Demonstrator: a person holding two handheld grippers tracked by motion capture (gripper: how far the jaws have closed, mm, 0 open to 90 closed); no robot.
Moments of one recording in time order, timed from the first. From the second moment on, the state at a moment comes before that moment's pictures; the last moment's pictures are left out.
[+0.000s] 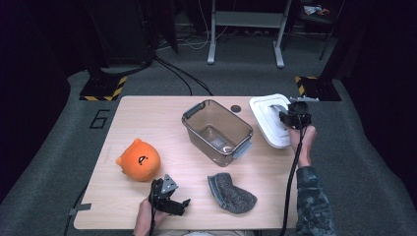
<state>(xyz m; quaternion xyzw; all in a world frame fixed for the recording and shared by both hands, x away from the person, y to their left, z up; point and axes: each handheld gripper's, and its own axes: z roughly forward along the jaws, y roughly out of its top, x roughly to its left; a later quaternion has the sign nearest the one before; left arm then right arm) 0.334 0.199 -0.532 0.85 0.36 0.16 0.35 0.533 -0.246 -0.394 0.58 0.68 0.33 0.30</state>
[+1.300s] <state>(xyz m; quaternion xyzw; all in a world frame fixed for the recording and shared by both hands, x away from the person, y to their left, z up) 0.334 0.199 -0.532 0.85 0.36 0.16 0.35 0.560 -0.225 -0.488 0.62 0.68 0.29 0.24</state>
